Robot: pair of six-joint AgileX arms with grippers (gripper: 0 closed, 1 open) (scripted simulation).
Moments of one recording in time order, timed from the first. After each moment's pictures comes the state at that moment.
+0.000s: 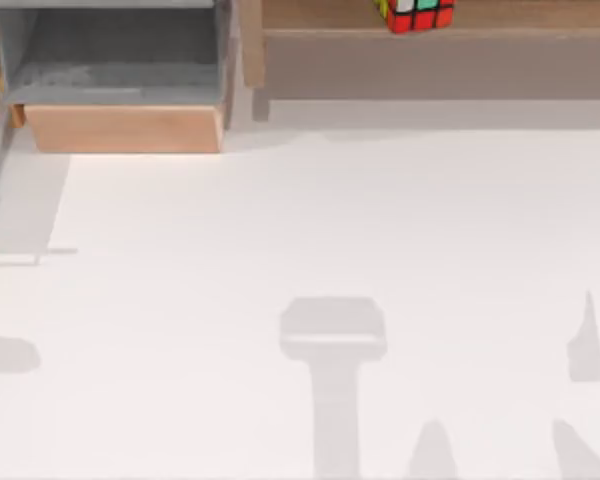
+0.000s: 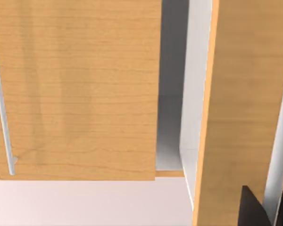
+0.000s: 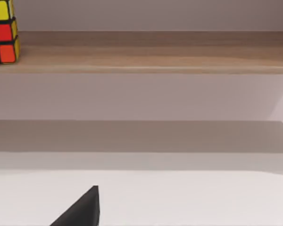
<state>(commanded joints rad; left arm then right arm) 0.66 2.02 0.52 1.49 0.70 1.59 0.00 0.00 0.00 0.00 0.00 0.00</state>
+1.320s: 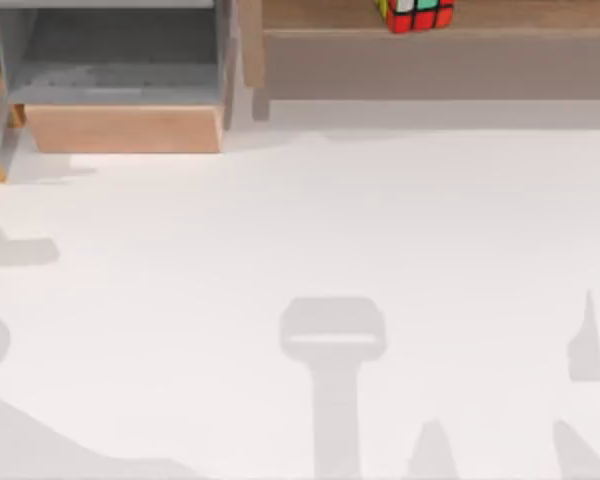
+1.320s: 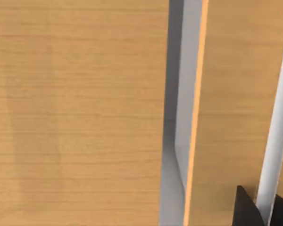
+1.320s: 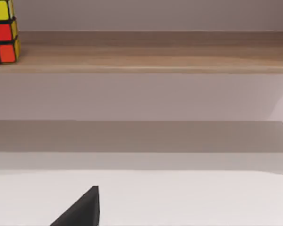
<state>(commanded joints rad) 0.49 2.20 0.90 1.27 0.52 1.58 0.00 0.00 0.00 0.00 0.00 0.00</state>
